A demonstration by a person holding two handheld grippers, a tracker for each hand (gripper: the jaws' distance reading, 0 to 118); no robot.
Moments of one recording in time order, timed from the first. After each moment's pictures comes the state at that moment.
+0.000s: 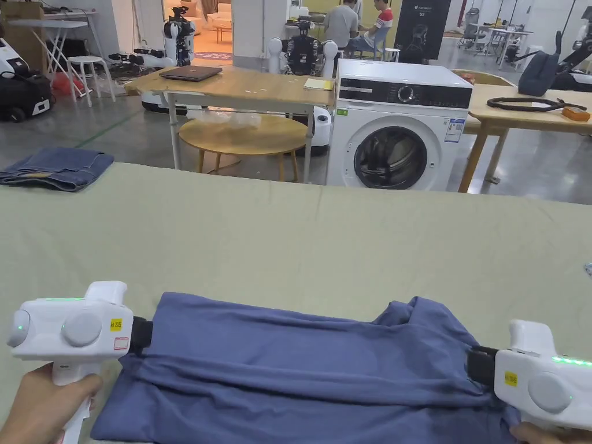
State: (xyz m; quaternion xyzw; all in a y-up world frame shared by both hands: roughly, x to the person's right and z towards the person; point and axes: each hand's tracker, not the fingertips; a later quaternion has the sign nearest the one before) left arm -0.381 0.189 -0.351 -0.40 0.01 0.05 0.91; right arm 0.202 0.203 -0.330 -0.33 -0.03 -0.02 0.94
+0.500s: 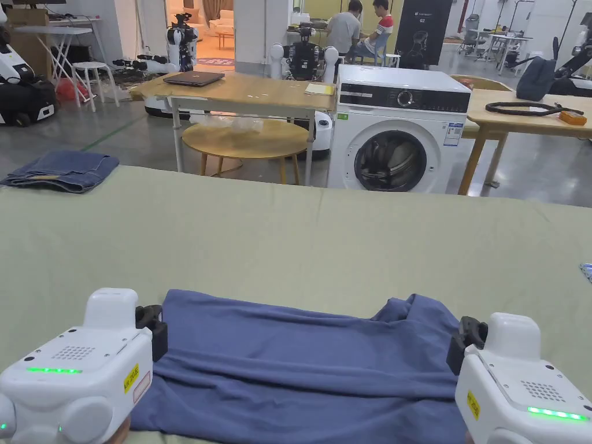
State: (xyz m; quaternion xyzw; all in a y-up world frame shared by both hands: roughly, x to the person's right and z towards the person) left arm -0.303 0.235 -0.219 -0.18 0.01 0.04 0.98; right arm 0.116 0.252 -0.225 -0.14 -0.03 -0.03 0.99
